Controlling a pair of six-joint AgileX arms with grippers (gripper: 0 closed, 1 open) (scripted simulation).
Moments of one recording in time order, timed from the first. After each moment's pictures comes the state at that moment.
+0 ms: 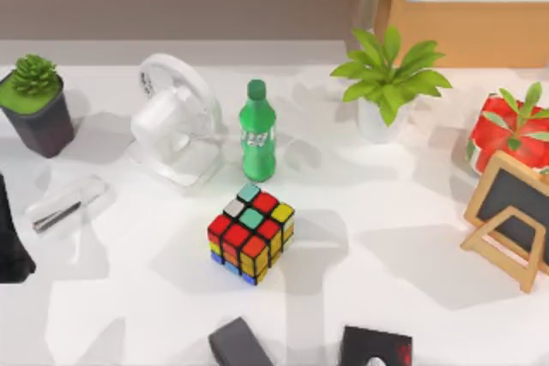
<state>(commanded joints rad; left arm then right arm) 0.00 0.00 0.00 0.00 0.00 0.00 -0.66 1.94 1.12 -0.75 0.00 -0.83</state>
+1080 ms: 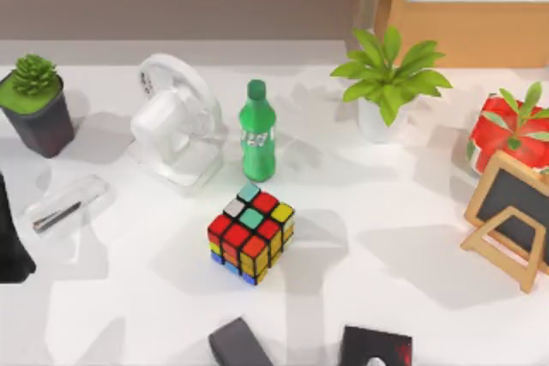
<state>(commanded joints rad) 0.00 0.00 0.00 0.00 0.00 0.00 -0.66 1.94 1.12 -0.75 0.00 -0.83</state>
